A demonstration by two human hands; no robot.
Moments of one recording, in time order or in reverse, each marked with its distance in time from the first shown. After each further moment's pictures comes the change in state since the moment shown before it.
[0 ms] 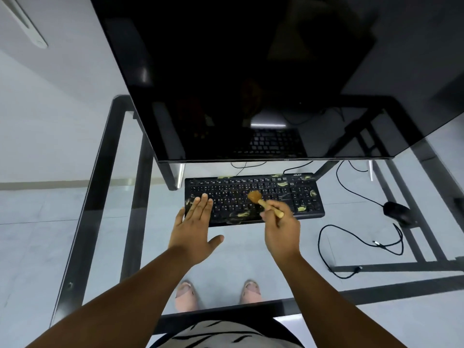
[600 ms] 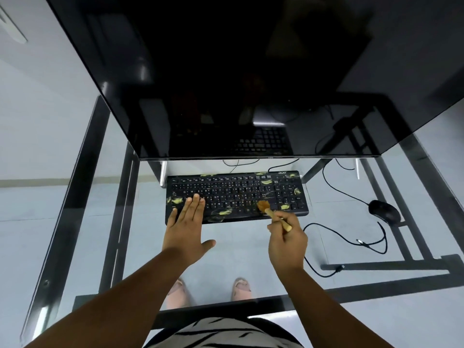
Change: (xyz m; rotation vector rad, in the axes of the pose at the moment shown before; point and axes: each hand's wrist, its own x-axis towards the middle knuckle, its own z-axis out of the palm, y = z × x) left_hand 0.006 0.035 0.014 0.033 -0.020 -0.065; right_hand -0.008 0.022 -0.054 -0.036 0.122 0.030
